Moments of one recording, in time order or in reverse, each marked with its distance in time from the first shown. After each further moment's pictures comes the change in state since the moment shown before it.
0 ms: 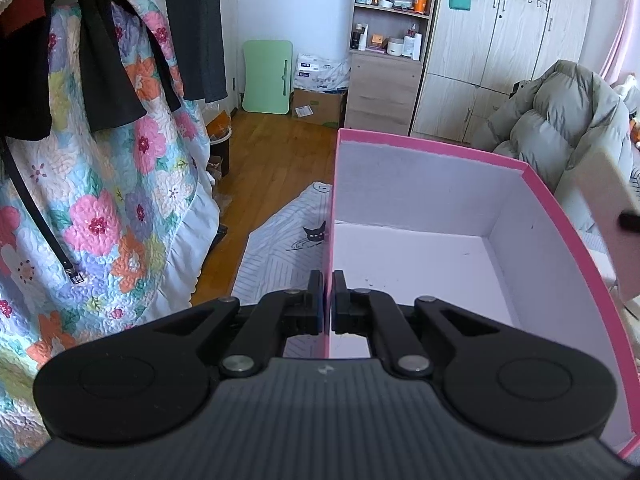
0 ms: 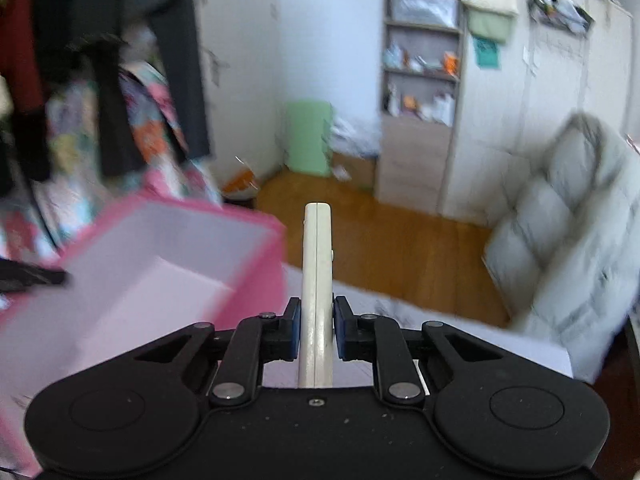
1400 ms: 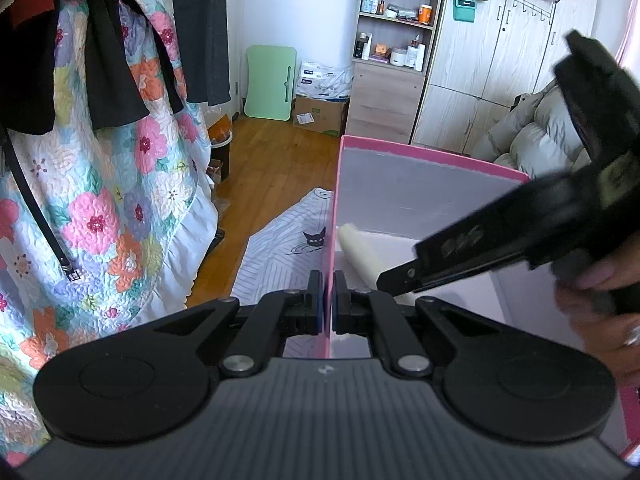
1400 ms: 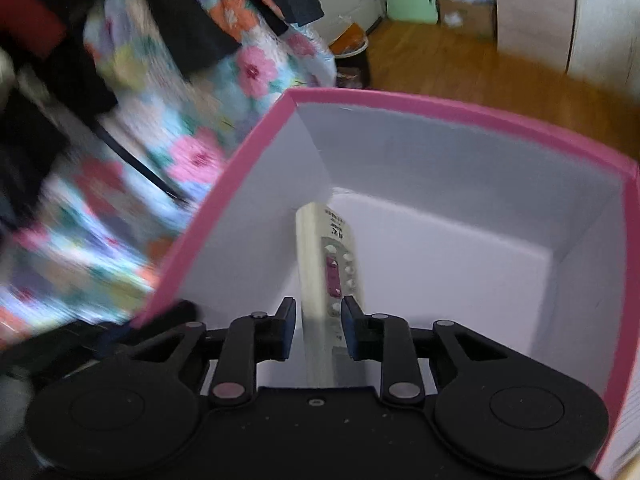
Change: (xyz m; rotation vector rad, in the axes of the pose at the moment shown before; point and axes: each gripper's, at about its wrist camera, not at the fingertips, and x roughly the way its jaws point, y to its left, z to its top) left arm 0.000 0.003 -0.005 -0.024 -0.030 -0.002; right arm 0.158 0.115 0.035 0.197 0.516 0.370
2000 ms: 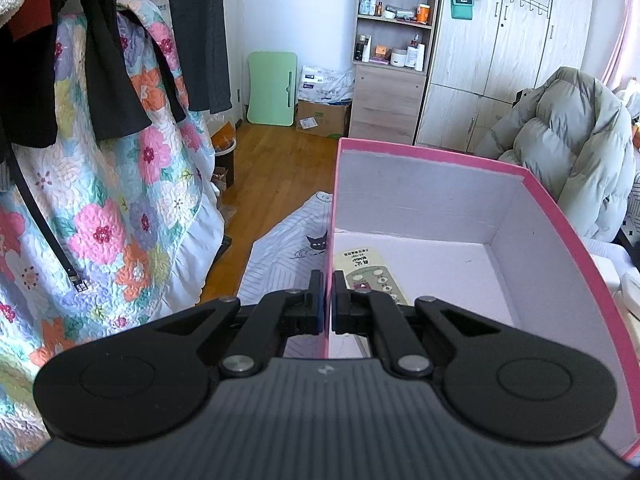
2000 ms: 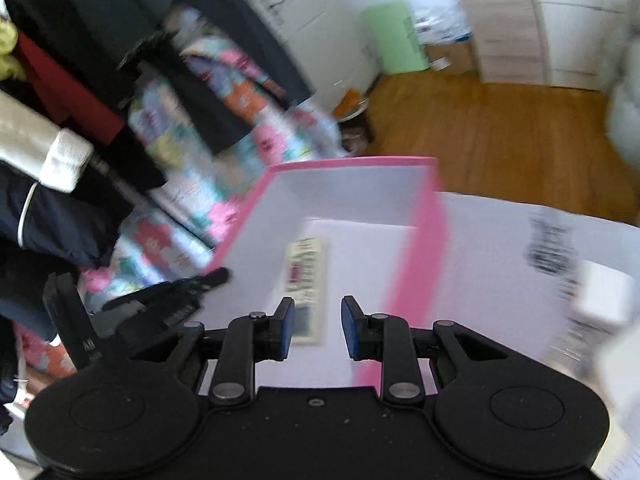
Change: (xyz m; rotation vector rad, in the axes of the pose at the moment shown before) left arm 0.000 -0.004 -0.001 0.034 -0.017 0.022; right arm -0.166 -0.066 -0.073 0.059 -0.220 0.061
